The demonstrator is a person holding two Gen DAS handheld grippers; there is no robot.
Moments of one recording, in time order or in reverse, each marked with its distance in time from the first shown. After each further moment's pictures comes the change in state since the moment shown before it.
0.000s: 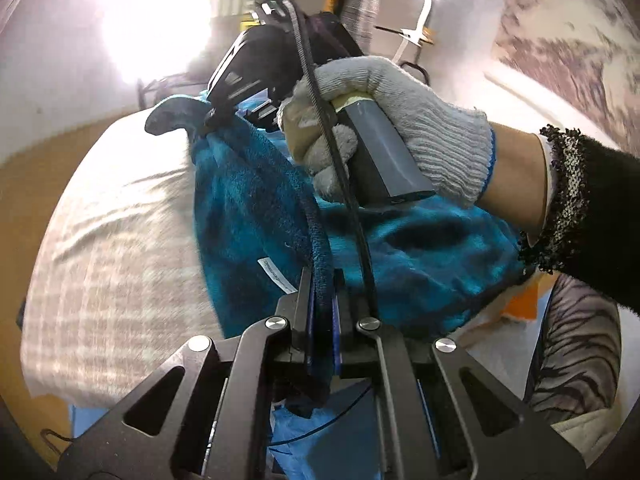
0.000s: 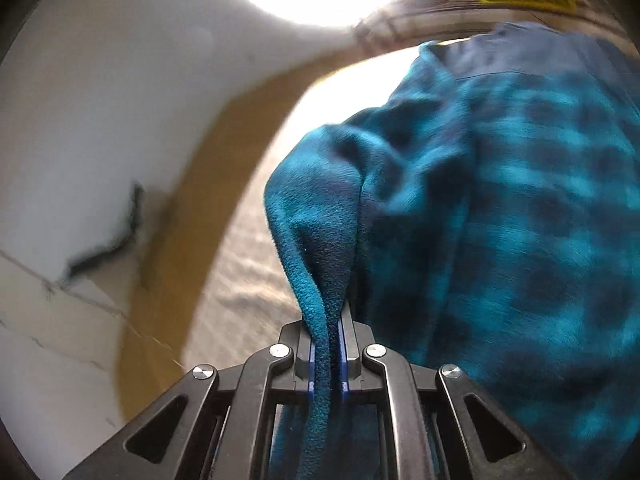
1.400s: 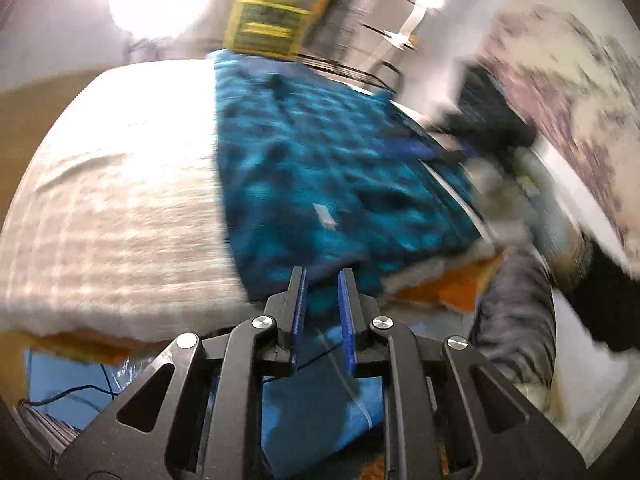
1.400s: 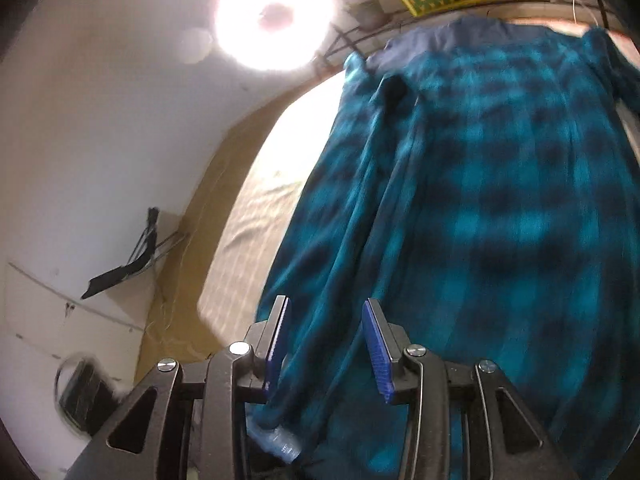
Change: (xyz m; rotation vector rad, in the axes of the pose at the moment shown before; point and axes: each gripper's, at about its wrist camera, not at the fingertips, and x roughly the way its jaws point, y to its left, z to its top) left arm -0.053 0.041 -0.031 -0.195 0.047 -0.184; right arm -0.156 -0.059 -0.135 0.048 -0.039 0.009
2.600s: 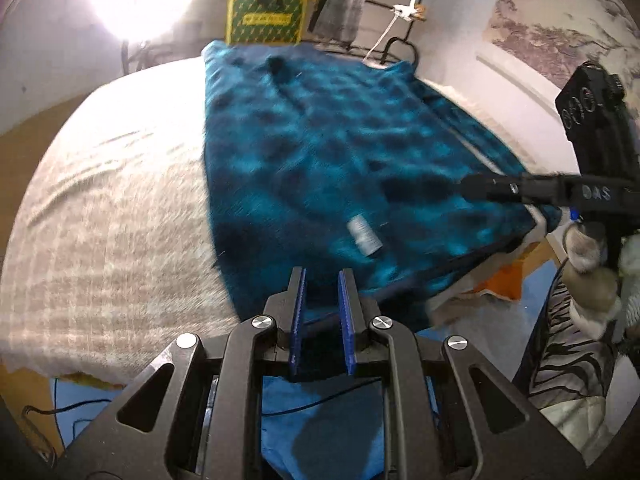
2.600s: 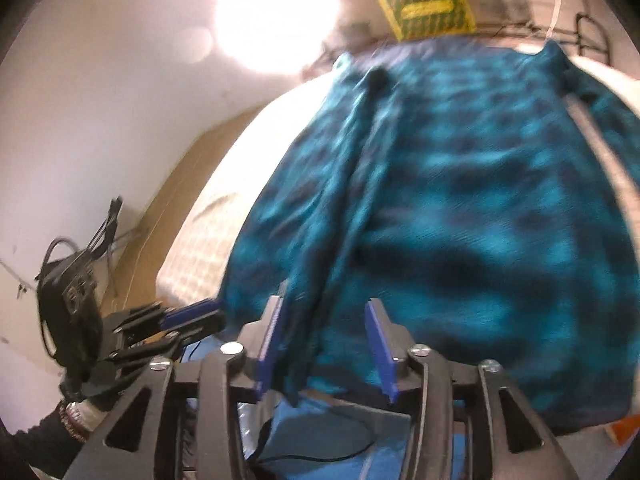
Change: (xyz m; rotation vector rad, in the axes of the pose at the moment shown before) left arm 0.070 -0.033 0.005 0.161 0.038 0.121; right arm -0.013 0.015 -0.087 -0.090 -0.154 -0.223
